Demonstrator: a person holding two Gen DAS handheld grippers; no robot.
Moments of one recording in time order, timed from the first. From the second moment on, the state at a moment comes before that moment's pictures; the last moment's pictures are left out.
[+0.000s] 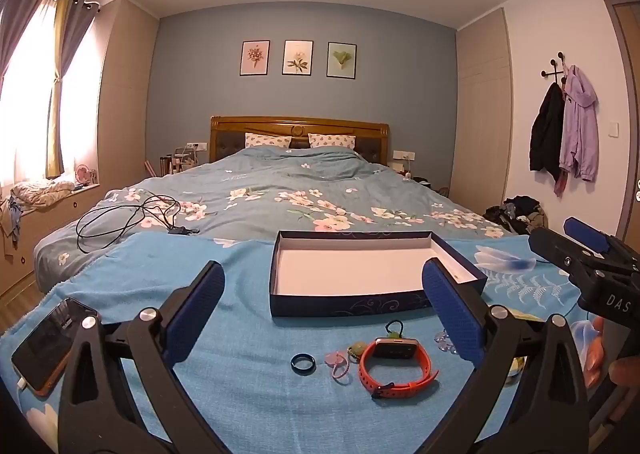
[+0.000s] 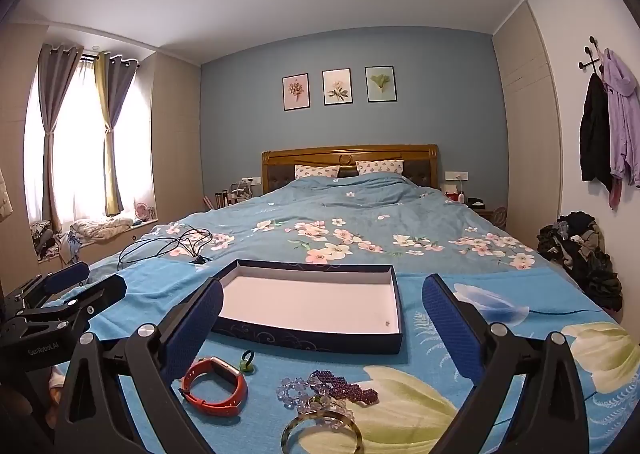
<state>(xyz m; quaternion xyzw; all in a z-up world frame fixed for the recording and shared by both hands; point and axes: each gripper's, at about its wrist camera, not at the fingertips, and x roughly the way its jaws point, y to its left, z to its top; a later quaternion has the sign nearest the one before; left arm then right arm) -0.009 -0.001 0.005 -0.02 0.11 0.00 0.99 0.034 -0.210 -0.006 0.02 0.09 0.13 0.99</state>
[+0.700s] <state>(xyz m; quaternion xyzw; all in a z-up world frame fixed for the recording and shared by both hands) -0.008 -0.002 0.002 -0.02 0.11 0.00 0.99 0.037 -0.214 -0.008 0.02 0.09 0.13 0.99</state>
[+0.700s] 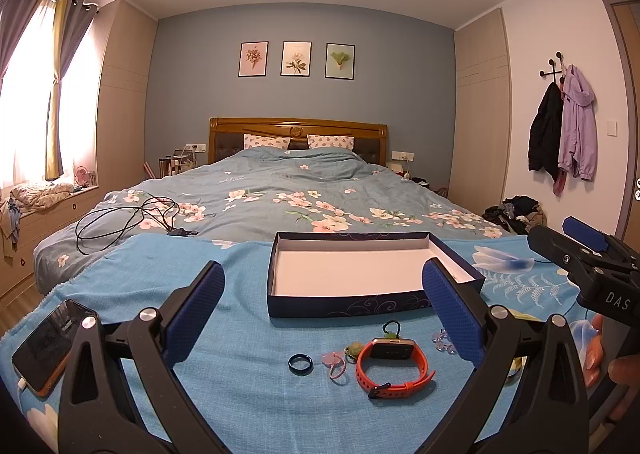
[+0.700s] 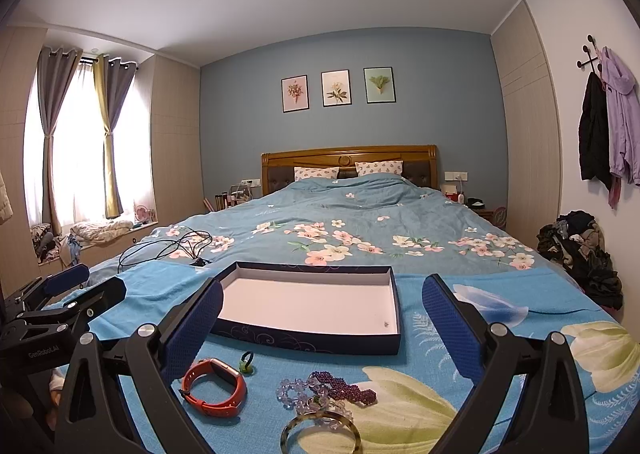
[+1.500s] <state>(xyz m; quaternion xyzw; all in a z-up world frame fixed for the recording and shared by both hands) -0.010 -0.005 0.001 -0.02 0.11 -0.01 0.99 0.036 -0.211 -0.007 0.02 0.10 0.13 0.99</state>
